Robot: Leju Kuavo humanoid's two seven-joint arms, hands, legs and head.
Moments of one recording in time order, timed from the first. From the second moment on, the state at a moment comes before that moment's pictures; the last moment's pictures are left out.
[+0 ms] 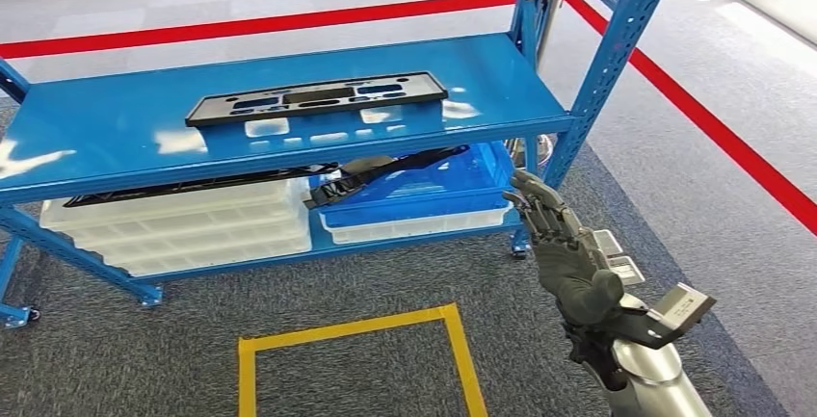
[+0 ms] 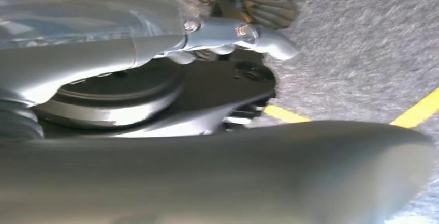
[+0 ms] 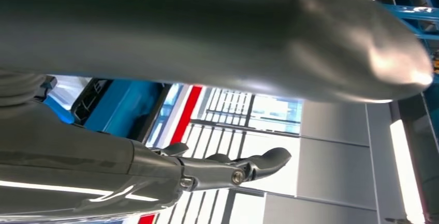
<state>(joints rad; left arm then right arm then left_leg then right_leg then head) -0.09 -0.19 1.41 -0.22 -0.77 -0.38 -0.17 -0.02 -0.11 0.19 -1.81 -0.02 0.34 -0.49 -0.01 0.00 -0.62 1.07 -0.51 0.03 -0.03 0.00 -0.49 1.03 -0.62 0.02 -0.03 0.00</state>
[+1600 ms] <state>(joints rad) -0.09 -0.19 1.41 -0.22 -0.78 -0.37 -0.17 0.00 -0.11 0.20 -1.82 -0.01 0.33 -0.49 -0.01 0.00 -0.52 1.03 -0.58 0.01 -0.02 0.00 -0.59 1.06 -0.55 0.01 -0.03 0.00</state>
